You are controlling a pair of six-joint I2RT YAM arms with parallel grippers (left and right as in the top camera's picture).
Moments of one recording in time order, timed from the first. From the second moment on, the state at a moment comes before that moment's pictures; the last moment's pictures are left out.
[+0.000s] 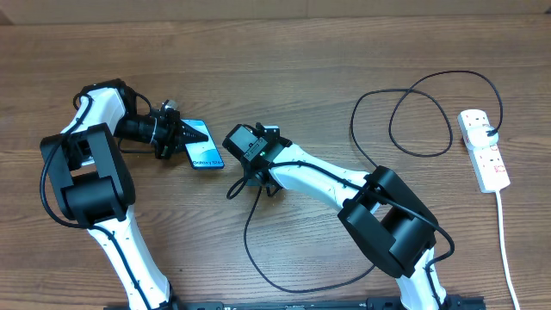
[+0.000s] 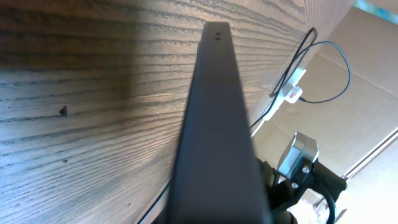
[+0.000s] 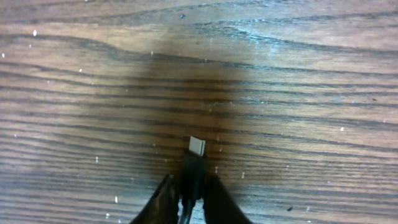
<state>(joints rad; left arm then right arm) 0.24 2.29 1.63 -1.27 0.94 -0.07 0.84 2.12 1.47 -0.70 0.17 0.81</state>
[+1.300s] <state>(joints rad) 0.24 2.29 1.63 -1.27 0.94 -0.07 0.81 2.12 1.48 -0.70 0.12 0.83</state>
